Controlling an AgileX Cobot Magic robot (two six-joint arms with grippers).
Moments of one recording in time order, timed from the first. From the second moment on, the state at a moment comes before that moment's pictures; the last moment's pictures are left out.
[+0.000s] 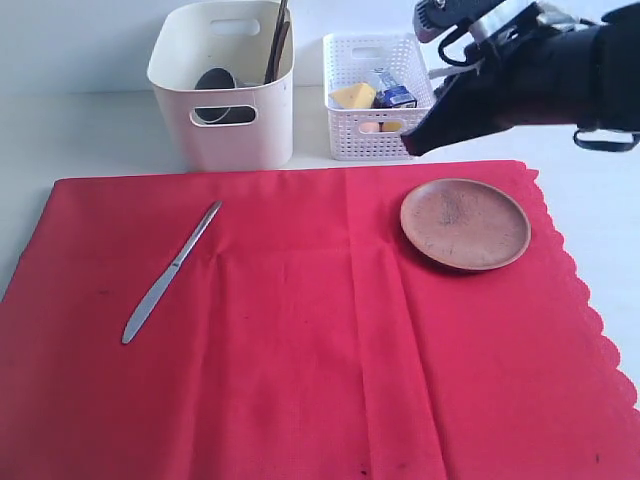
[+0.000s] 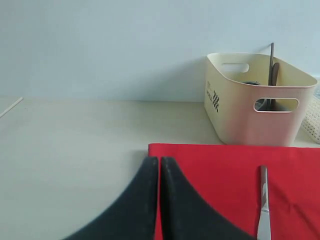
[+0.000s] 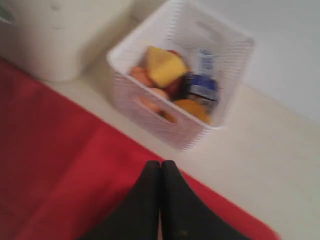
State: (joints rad) left arm -0.03 0.01 0.00 0.02 0.19 -0.03; right arm 0.56 1.58 -0.88 1.76 0.00 -2.00
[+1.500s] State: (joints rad) left arm -0.03 0.01 0.00 0.02 0.19 -0.03; right arm 0.08 1.96 -1.01 0.74 0.47 -0.71
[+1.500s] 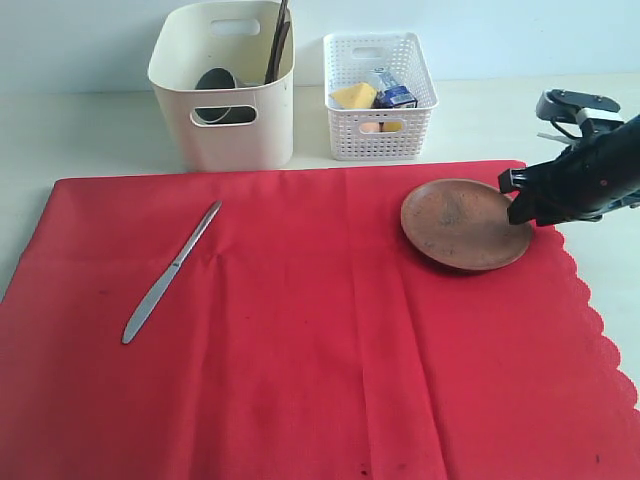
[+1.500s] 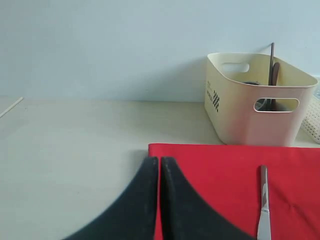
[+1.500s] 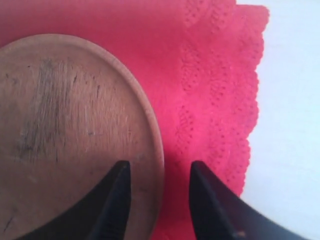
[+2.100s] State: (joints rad) left arm -0.03 0.01 0.00 0.02 0.19 -0.03; right arm 0.08 1.99 -1.02 0.89 0.50 -0.85
